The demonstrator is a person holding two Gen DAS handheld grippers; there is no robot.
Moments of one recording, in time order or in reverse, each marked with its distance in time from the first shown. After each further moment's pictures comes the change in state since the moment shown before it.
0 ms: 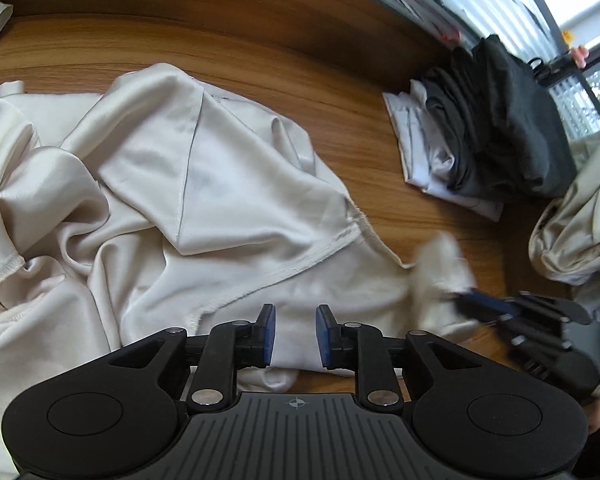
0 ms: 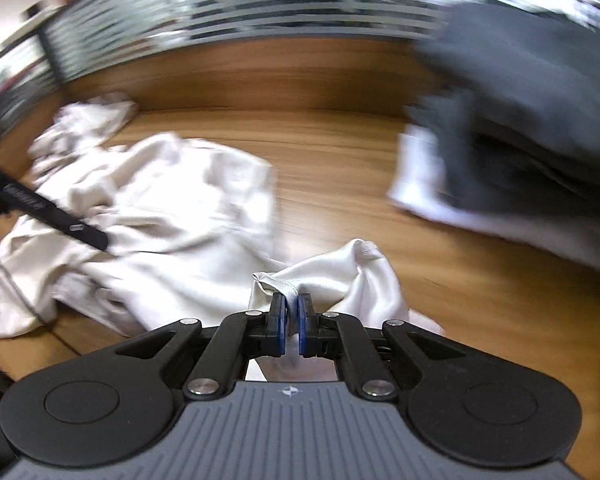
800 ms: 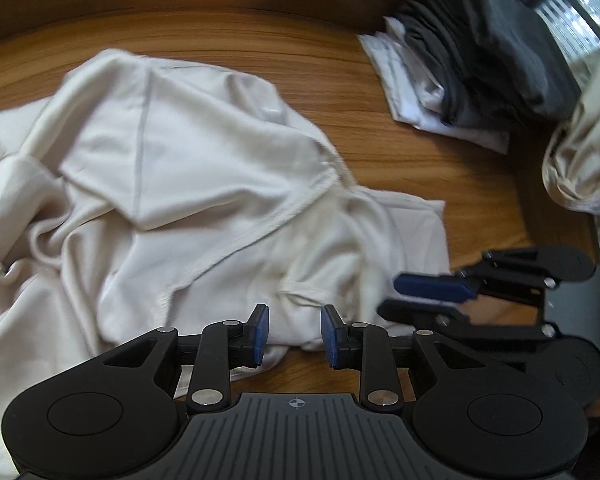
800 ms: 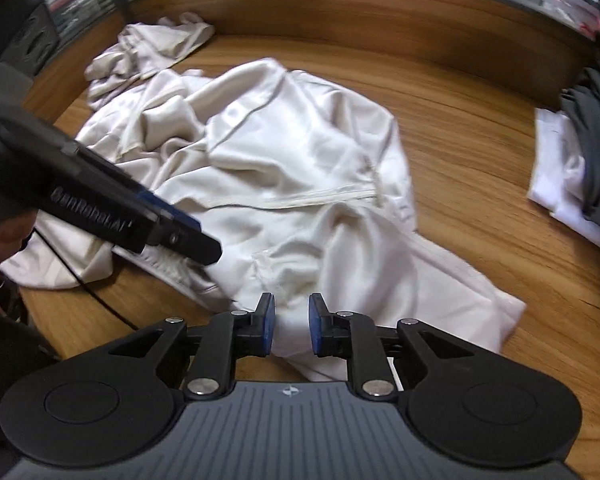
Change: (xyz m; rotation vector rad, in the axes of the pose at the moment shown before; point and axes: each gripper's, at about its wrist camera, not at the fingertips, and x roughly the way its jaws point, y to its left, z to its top) left arm 0.027 -0.039 -0.017 0.192 0.121 0.078; right arm 0.048 0.063 0.009 -0.047 0.202 0.053
